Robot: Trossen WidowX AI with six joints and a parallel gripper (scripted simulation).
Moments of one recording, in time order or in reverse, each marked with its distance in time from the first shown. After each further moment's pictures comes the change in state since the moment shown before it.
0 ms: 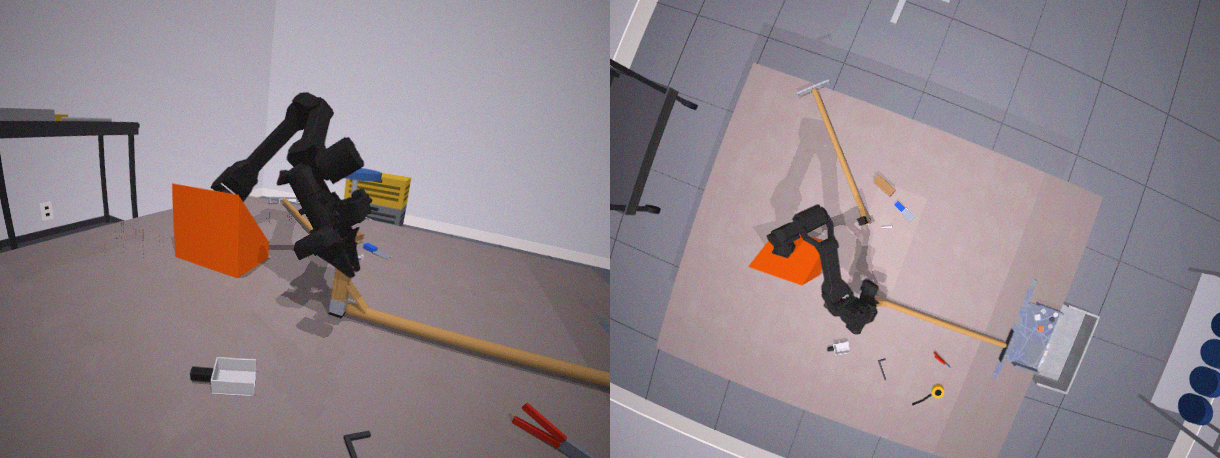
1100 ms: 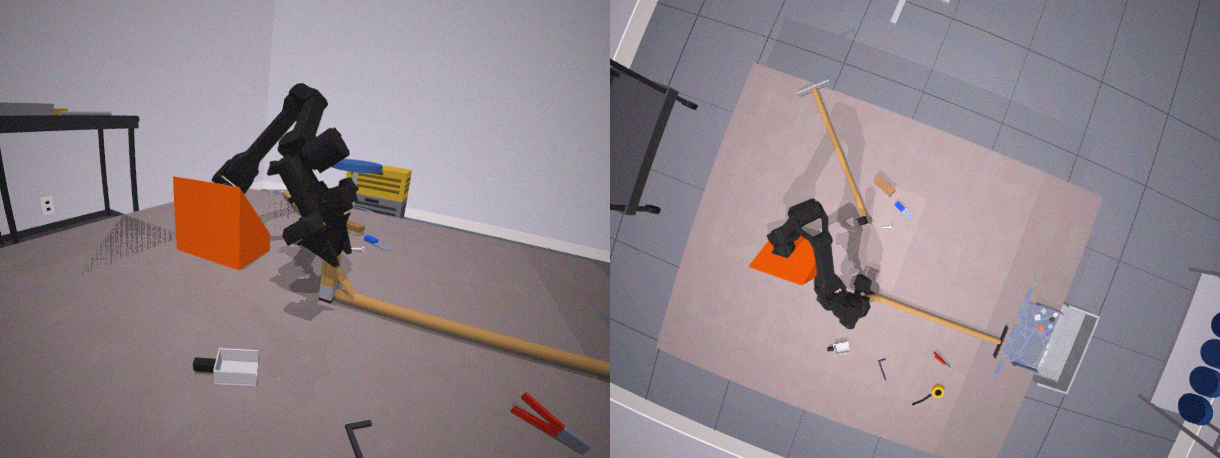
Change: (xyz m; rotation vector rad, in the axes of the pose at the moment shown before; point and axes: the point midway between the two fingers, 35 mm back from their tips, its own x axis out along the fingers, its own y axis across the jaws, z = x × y) arm -0.016 0.008 -0.024 0.001 -0.008 0.001
